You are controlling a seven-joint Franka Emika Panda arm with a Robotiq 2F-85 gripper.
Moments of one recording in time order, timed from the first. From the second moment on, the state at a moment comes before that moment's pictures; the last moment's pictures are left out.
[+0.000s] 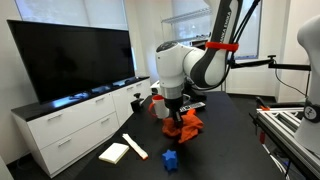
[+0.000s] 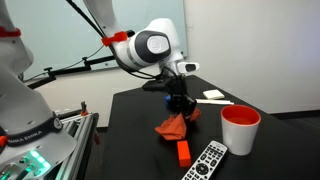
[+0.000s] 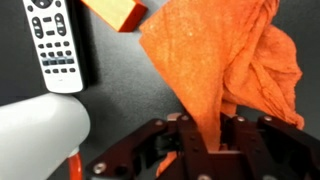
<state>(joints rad) 0.02 0.29 -0.20 -2.47 -0.62 2.77 0.06</state>
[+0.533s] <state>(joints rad) 0.02 0.38 -0.22 -2.38 -0.58 2.77 0.12</state>
